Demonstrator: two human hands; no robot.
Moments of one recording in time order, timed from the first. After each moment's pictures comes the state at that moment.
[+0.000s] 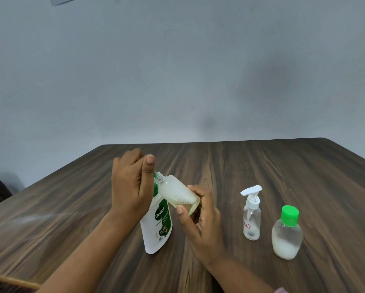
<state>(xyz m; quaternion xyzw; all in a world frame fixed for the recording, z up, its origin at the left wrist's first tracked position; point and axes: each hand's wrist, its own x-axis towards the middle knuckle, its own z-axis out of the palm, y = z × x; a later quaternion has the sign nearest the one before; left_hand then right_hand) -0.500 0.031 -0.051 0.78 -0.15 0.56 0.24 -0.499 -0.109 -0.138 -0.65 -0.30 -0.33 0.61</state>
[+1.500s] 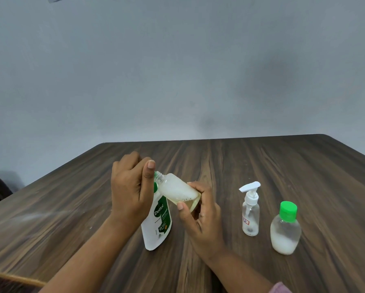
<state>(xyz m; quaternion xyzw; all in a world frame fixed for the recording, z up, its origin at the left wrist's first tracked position) -0.504 0.028 -0.061 0.77 -0.15 0.58 0.23 -0.497 -0.111 -0.141 -0.65 -0.30 -0.32 0.62</state>
